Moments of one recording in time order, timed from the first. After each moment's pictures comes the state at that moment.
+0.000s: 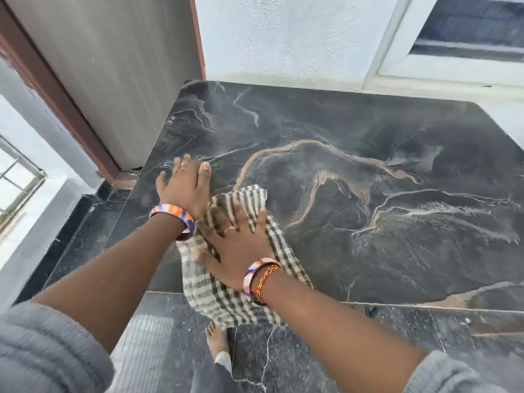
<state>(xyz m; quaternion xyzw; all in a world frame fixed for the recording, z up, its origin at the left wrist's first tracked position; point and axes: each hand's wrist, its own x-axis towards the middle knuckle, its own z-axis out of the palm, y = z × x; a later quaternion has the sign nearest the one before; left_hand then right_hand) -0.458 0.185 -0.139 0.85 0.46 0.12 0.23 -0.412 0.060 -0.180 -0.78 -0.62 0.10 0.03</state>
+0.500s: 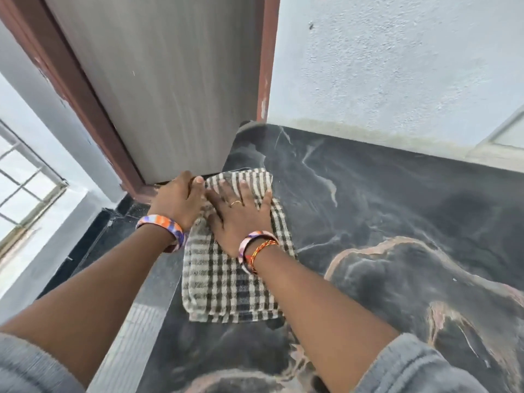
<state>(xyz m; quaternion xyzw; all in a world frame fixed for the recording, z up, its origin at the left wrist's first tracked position) -0.435 0.411 -0.141 0.81 0.52 0.15 0.24 -0.338 0.339 -0.182 -0.79 -0.60 0.11 0.06</state>
